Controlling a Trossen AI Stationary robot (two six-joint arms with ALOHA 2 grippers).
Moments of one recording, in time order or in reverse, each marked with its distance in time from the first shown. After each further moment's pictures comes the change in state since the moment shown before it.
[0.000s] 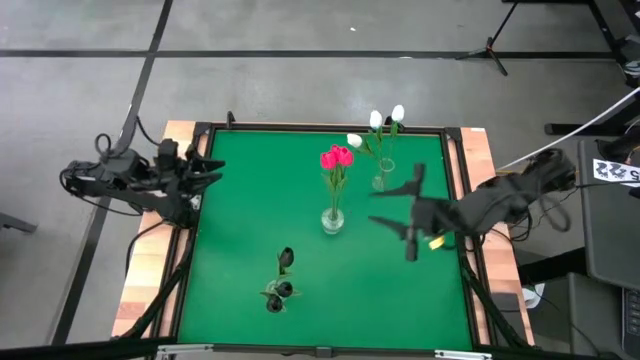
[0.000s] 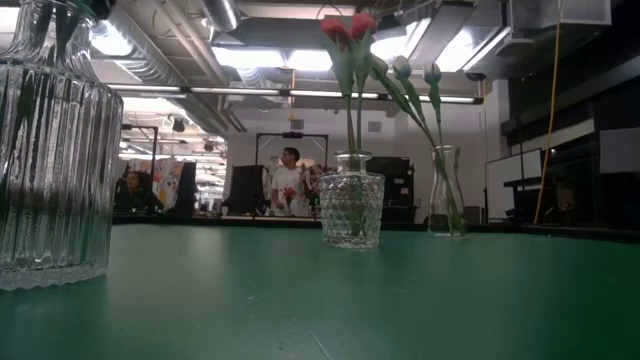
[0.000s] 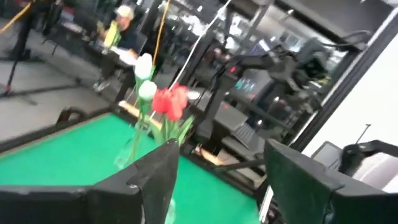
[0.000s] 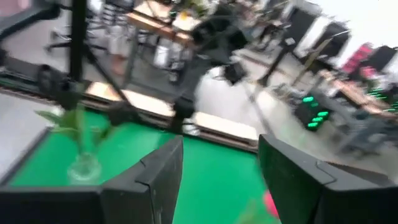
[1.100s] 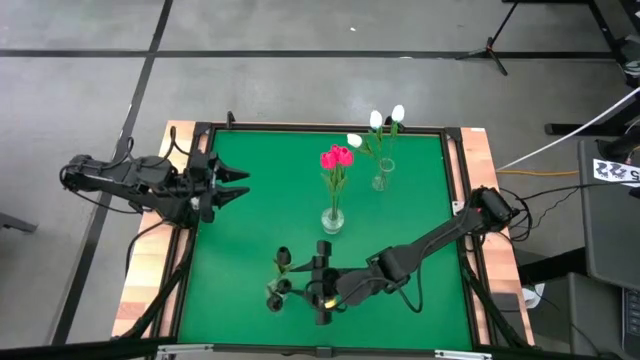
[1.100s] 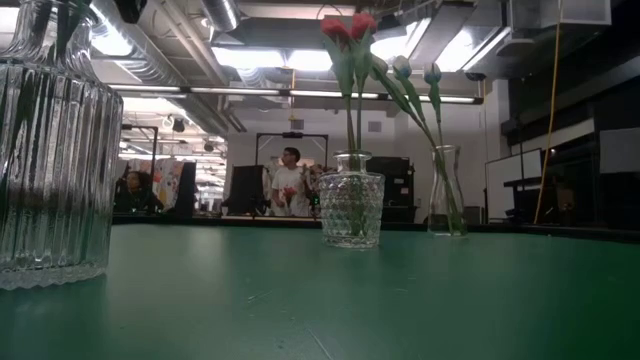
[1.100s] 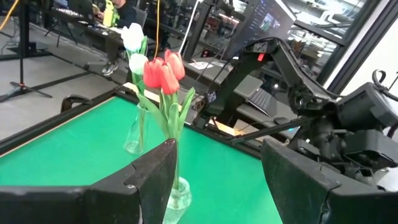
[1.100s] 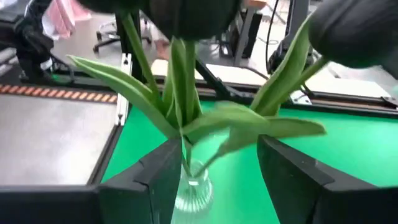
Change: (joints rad) left arm 0.000 0.219 0.000 0.087 0.027 0.105; right arm -0.002 0.618 -0.001 0.514 -0.137 0.318
